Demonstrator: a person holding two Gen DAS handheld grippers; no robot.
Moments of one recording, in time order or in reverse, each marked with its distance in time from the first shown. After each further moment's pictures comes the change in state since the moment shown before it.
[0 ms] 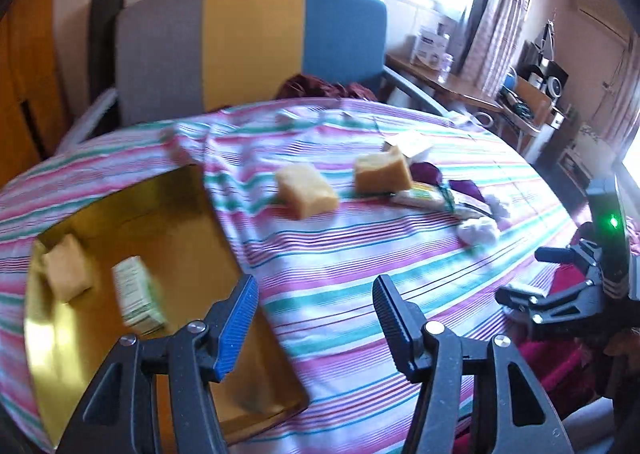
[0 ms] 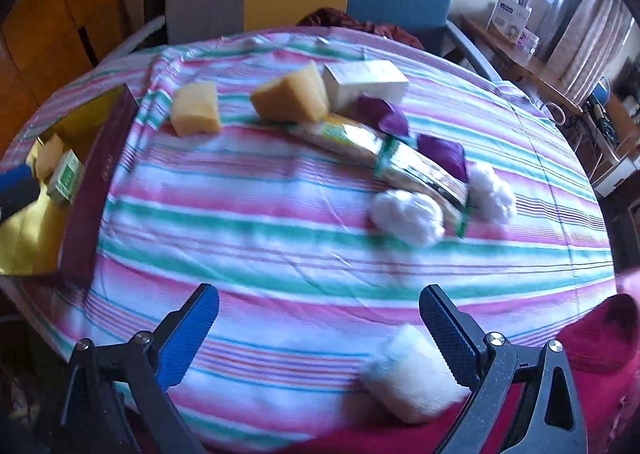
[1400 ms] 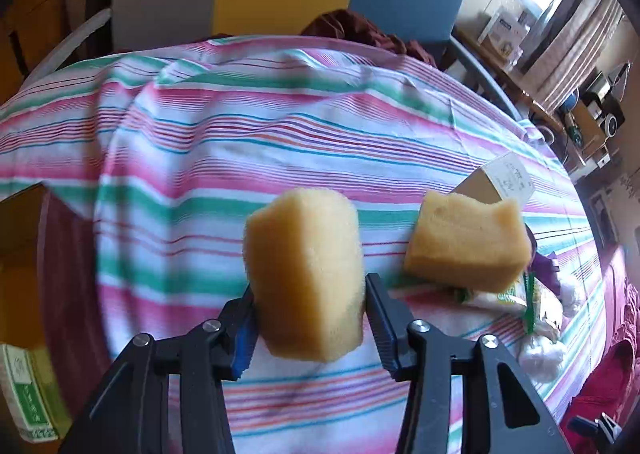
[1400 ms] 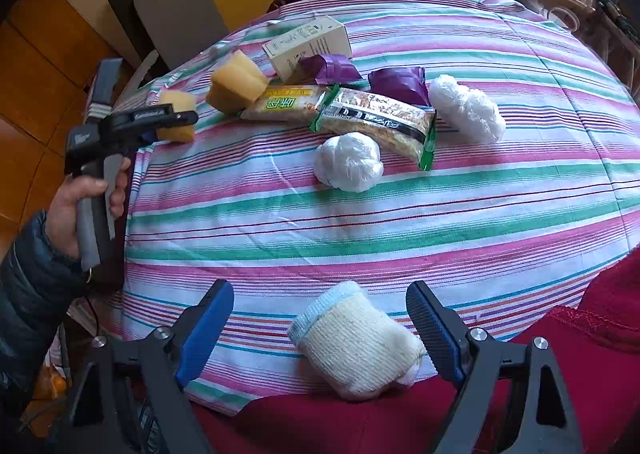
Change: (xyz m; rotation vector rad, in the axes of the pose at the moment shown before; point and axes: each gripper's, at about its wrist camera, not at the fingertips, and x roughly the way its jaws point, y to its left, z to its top) left arm 0.186 0.010 0.083 -0.228 0.184 0.049; right arm 0.015 -0.087 -0.027 0.245 0.044 0.289
